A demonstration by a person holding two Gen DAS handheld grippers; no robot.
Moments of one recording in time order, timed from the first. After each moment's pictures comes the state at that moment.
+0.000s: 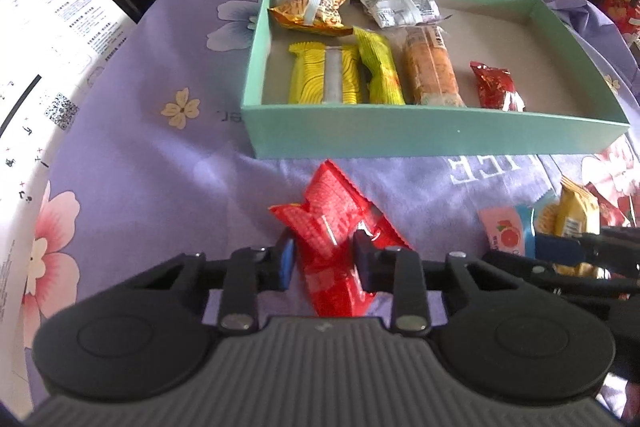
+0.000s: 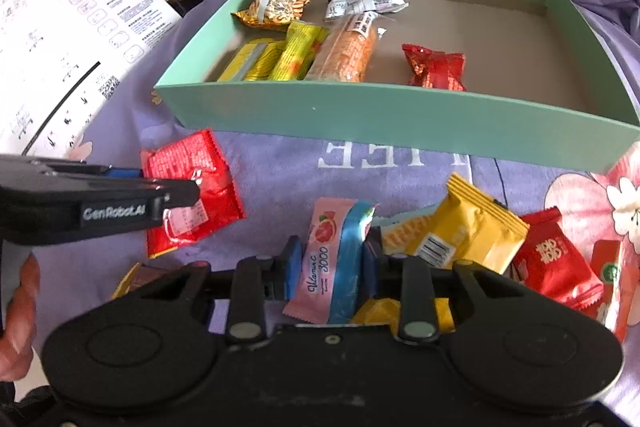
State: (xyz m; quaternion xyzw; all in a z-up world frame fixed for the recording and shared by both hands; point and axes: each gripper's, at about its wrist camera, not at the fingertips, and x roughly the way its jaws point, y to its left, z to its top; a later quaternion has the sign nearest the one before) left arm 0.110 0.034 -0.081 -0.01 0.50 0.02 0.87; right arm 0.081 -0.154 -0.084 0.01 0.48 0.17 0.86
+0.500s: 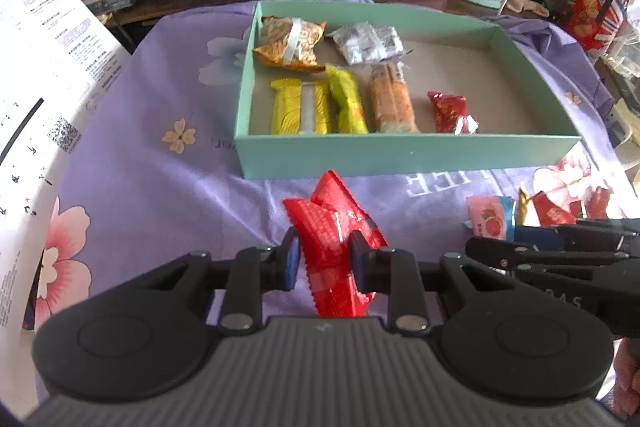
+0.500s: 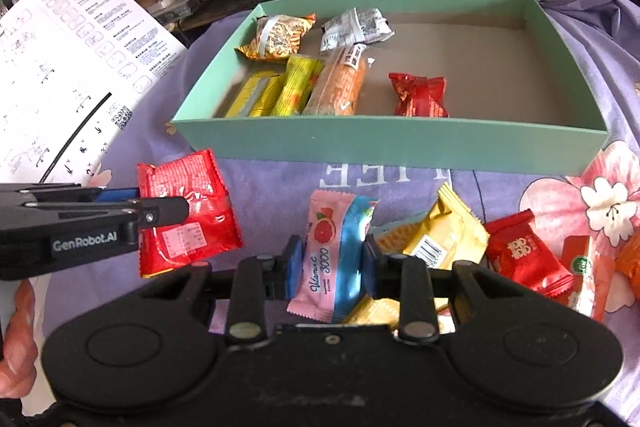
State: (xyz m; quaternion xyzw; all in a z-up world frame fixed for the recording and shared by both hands) left arm 0.081 0.030 -0.042 -0.02 0.46 -0.02 0.89; right arm 0.067 -0.170 -0.056 0.04 0.46 0.16 0.87
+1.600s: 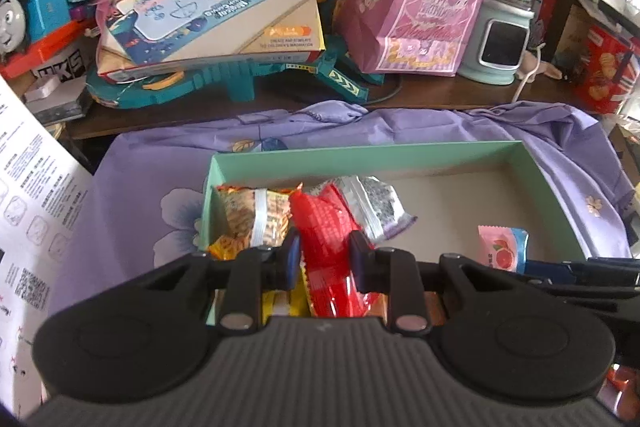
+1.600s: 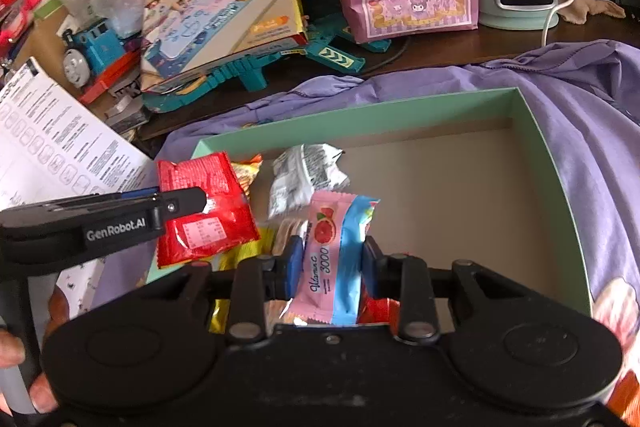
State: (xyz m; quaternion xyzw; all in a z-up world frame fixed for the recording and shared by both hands) left arm 0.267 0.006 0.000 0.00 0.41 -0.03 0.91; right arm 0.223 -0.197 -0.016 0.11 0.43 0.13 0.89
